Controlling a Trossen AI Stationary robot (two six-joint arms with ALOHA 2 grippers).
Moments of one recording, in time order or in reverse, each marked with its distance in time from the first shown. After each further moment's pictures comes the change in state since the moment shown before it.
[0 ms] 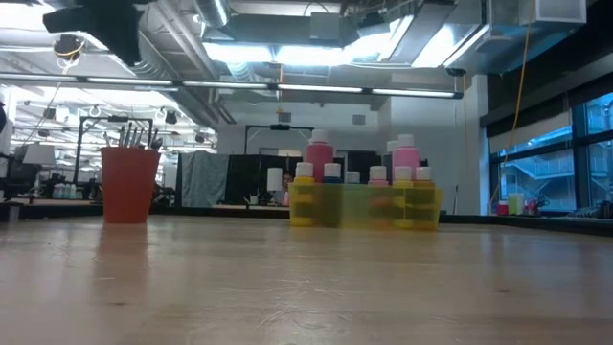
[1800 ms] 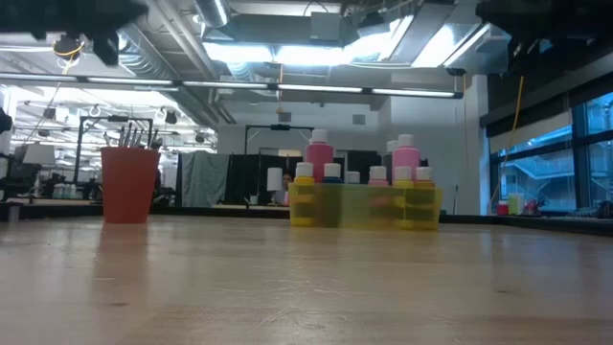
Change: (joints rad) left arm 0.149 -1.004 -0.864 1.376 0.795 -0.451; right arm -0.035 -1.137 -1.830 1.774 0.021 -0.433
